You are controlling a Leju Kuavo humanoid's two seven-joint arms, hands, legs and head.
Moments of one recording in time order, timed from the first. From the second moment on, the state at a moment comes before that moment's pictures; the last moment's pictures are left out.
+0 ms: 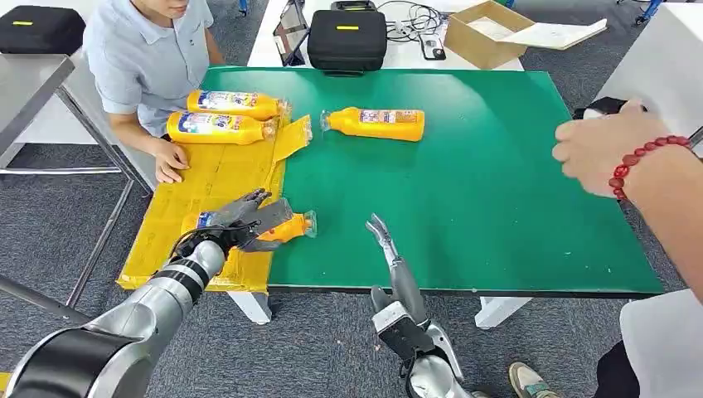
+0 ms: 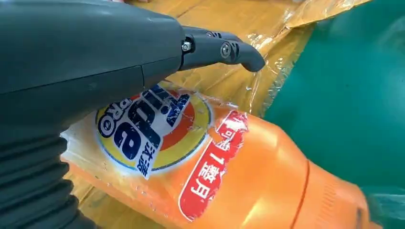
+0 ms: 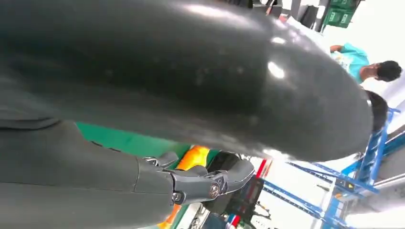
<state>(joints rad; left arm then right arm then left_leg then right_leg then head) -0.75 -0.08 -0.13 -0.36 -0.81 0.01 -0.05 -0.10 0.08 0.60 -1.32 0.15 -0.27 -0.70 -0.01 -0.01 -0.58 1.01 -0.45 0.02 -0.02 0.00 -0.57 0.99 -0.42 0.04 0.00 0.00</state>
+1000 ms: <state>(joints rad) -0.48 -0.22 -0.05 -0.83 -0.44 0.41 -0.67 -0.07 0.05 0.60 -1.31 0.16 -0.35 -0.70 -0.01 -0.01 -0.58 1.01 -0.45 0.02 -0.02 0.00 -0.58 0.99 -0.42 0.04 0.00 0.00</state>
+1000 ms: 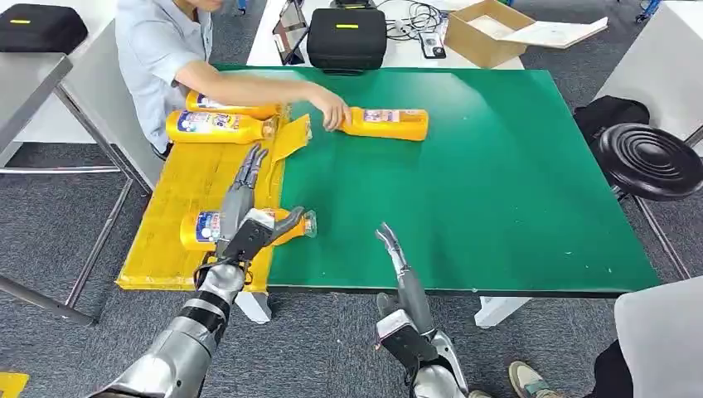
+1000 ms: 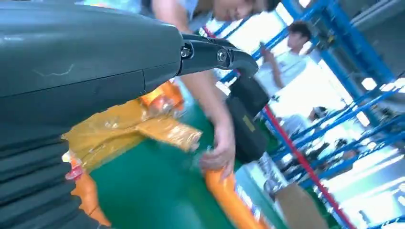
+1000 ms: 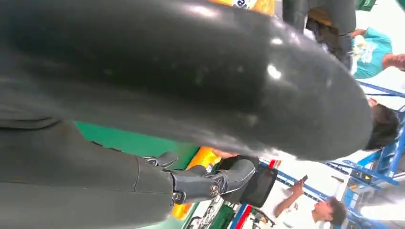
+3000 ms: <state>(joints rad) -0.03 -0.18 -0.32 -1.48 -0.06 0.58 -0.55 -0.40 0.03 0.30 -0.72 0.66 -0.40 -0.52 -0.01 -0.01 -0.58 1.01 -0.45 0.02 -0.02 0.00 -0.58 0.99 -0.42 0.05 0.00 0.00</state>
